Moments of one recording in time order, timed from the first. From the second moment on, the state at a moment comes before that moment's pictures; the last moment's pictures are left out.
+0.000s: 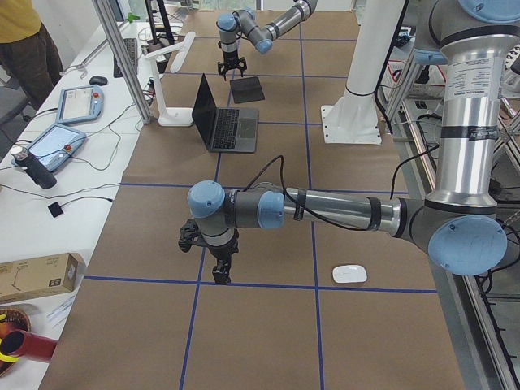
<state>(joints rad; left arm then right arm) -1.49 -1.57 -1.67 -1.45 -2.29 0.10 0.84 -0.99 1.45 -1.50 2.09 2.05</state>
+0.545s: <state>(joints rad) -1.50 -1.56 -1.70 -1.47 -2.29 0.11 0.90 -1.16 1.64 -1.49 2.10 1.49</state>
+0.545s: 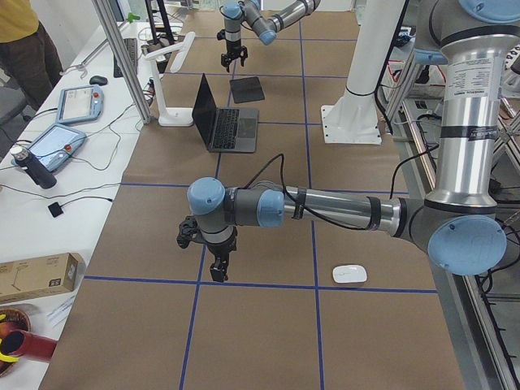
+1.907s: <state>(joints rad) -1.49 -1.17 -2.03 -1.65 -2.36 0.10 1.34 -1.64 1.80 -1.49 2.26 0.23</state>
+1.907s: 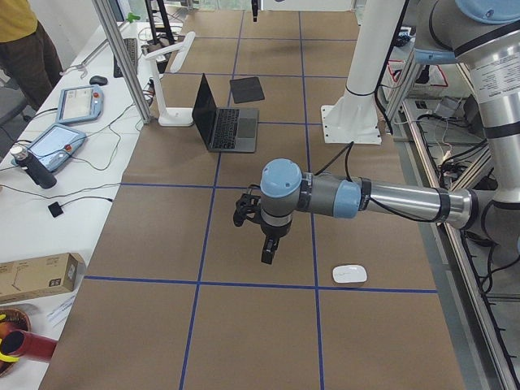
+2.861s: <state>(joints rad) -1.48 -0.83 -2.01 -1.99 -2.35 -0.18 1.36 -1.65 1.80 -1.49 2.27 0.22</state>
